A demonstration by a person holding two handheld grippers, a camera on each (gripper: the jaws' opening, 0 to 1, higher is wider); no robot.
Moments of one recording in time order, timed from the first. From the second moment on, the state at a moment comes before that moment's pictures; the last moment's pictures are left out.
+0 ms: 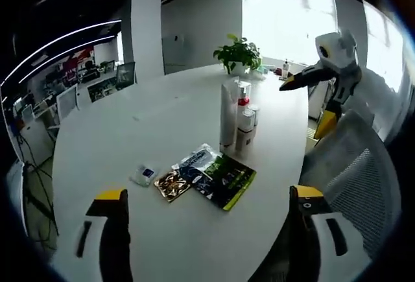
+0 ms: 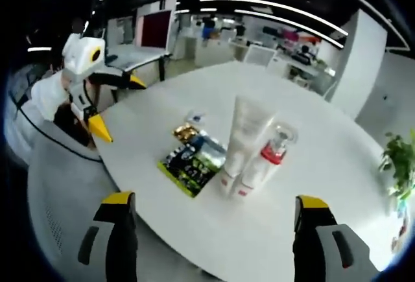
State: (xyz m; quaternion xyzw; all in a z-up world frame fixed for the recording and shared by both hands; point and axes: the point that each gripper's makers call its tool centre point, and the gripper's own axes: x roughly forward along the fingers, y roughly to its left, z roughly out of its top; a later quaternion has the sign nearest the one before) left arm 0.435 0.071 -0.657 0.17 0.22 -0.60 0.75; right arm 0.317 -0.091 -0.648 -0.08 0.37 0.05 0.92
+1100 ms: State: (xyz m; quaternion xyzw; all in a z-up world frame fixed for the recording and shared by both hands) left arm 0.523 0.029 -0.705 0.17 0.26 -0.59 0.74; right arm 0.329 -0.073 -0.666 -0.06 0.37 0.07 0.92
